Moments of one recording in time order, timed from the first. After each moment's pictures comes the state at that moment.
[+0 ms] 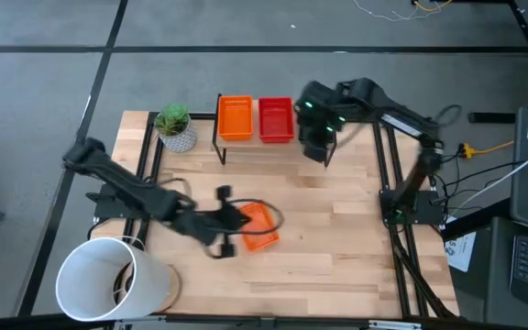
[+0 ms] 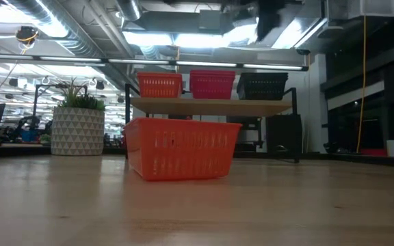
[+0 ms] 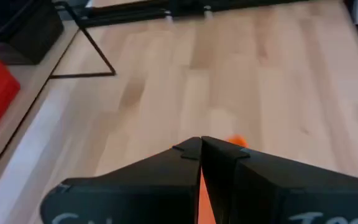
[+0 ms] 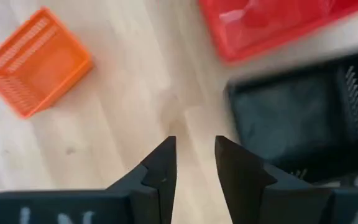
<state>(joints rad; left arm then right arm) -0.48 1.45 1.16 -0.33 -0.63 -0.20 -0.30 1.74 2.08 -1.55 0.00 0.02</state>
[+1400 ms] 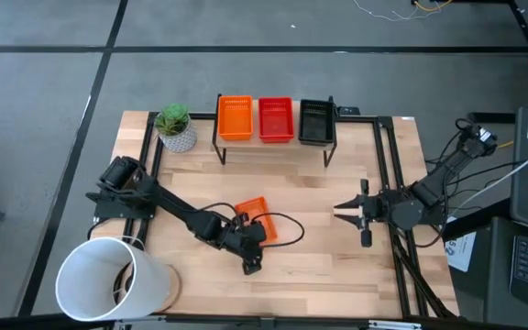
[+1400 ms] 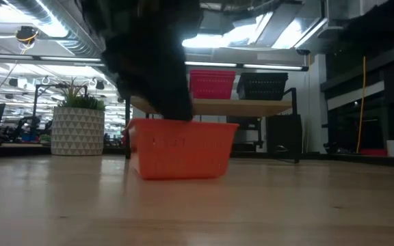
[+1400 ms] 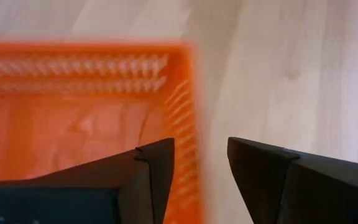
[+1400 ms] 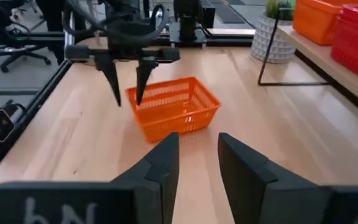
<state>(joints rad) -0.42 1.84 1.17 -0.21 -0.32 -0.67 0.74 0.69 0.41 -0.13 0.76 0.29</state>
